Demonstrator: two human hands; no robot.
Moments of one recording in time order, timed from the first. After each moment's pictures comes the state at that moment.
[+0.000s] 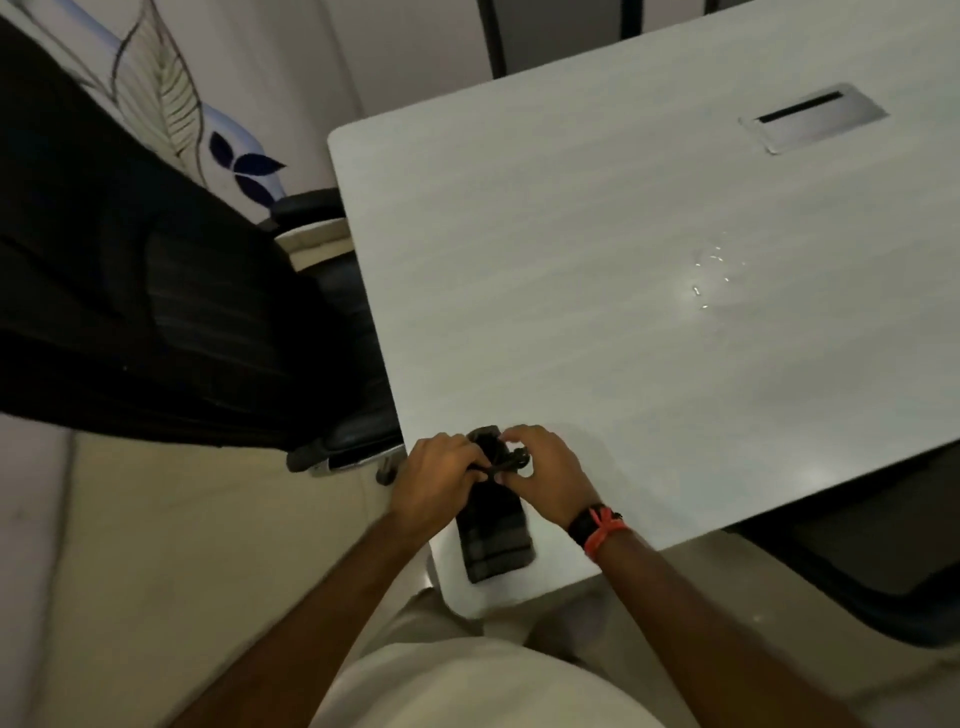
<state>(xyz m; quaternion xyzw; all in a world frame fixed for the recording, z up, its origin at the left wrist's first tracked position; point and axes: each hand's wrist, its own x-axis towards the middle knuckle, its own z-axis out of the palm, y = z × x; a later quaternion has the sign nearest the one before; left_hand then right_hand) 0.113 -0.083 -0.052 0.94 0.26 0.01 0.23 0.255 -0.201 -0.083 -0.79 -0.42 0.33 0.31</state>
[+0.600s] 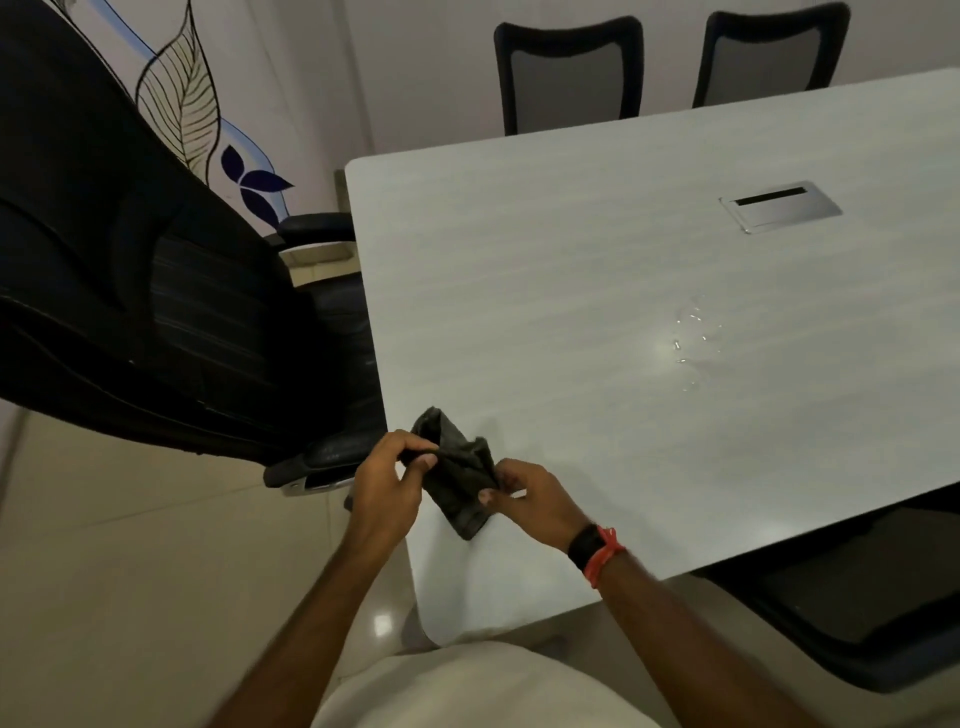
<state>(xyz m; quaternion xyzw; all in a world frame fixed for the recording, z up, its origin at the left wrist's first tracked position) 0.087 -0.073 -0.025 0.73 0.43 0.26 0.47 0.255 -0.198 -0.050 -0.74 -0.40 0.43 0.34</state>
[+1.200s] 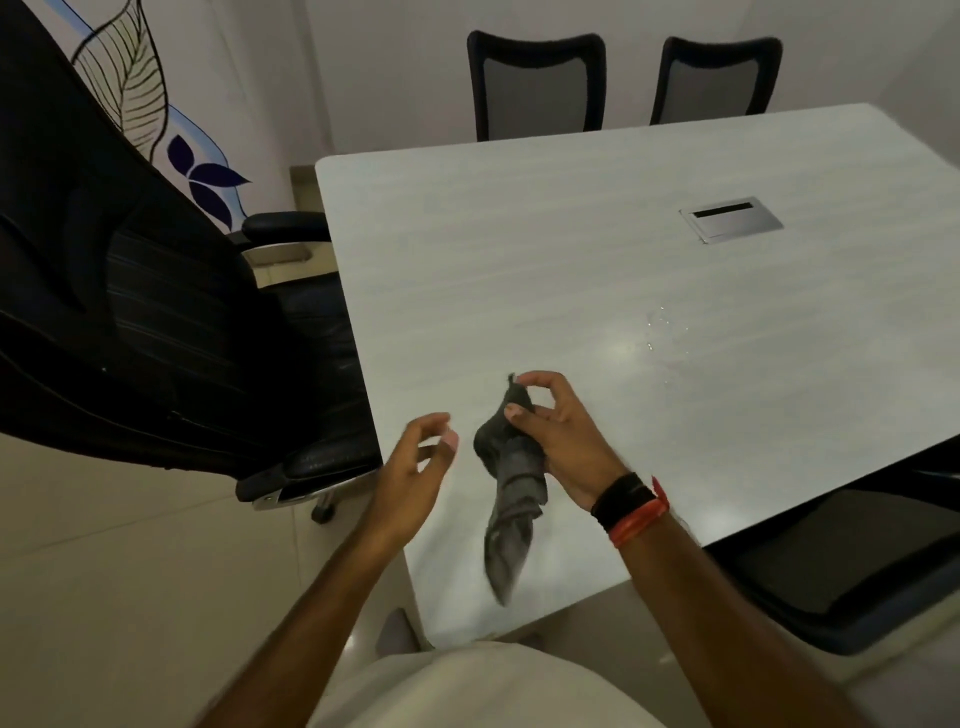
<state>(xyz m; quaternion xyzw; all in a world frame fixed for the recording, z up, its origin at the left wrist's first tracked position) 0.090 -0.069 0.005 0.65 0.39 0.17 0.63 0.258 -0.166 0.052 -0.65 -0.18 0.46 0.57</state>
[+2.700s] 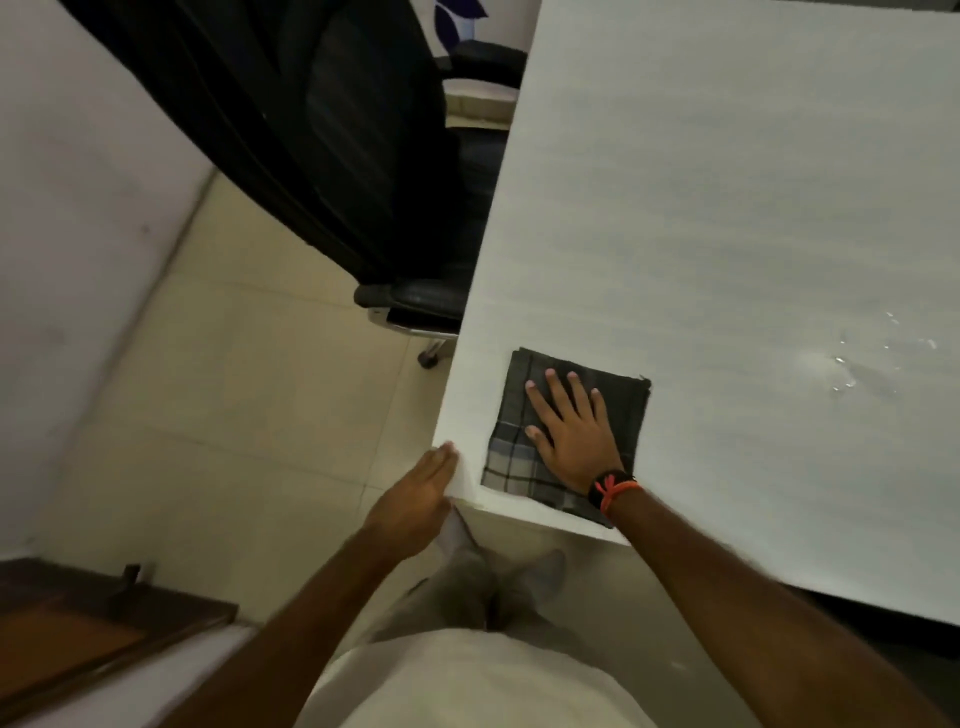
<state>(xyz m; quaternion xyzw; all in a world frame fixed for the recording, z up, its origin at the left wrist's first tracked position) 0.014 -0.236 -0.123 0.80 0.51 -0.10 0.31 0.284 -0.220 -0.165 -0.68 -0.70 0.23 -0.04</state>
